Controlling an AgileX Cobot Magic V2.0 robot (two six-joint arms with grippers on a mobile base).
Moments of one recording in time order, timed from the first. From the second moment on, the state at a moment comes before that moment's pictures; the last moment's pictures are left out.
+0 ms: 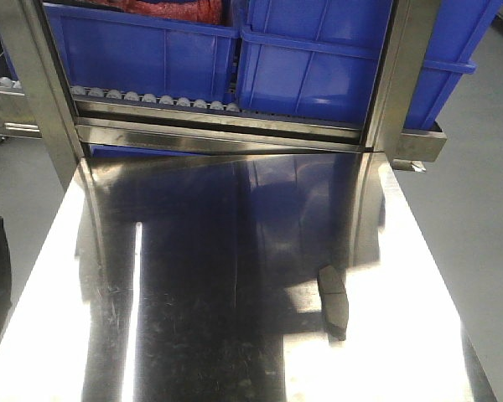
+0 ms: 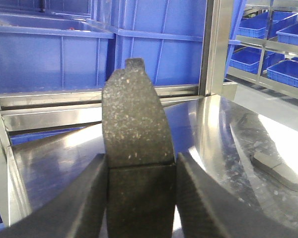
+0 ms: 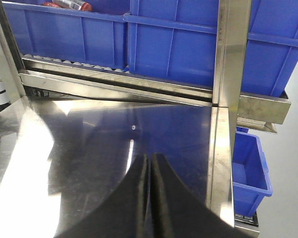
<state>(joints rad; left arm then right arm) -0.43 0.32 -0.22 0.12 0.11 -0.17 0.28 0.26 -0.33 -0.04 0.36 0.11</state>
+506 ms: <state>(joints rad) -0.43 0.32 -0.22 0.12 0.11 -0.16 0.28 0.26 -0.33 -0.04 0.36 0.11</state>
